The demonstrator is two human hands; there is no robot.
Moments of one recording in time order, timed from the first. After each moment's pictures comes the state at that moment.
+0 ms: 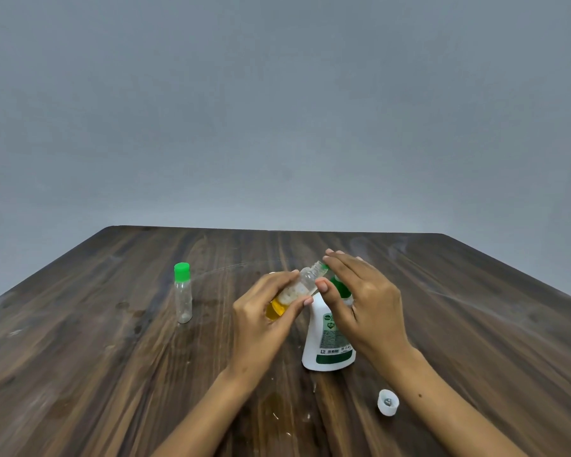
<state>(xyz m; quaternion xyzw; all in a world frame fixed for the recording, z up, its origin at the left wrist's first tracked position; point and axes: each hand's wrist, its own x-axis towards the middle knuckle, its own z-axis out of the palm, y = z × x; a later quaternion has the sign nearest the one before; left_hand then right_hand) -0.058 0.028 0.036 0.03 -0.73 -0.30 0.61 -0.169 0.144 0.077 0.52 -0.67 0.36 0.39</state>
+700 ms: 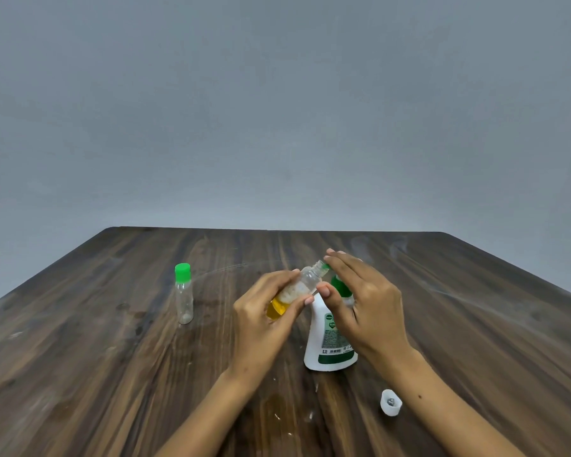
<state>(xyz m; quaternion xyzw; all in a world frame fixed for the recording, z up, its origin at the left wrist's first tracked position) -0.057 0.028 0.037 0.02 -0.73 -0.31 0.61 -0.168 0.143 0.076 0.52 -0.67 0.38 0.38</state>
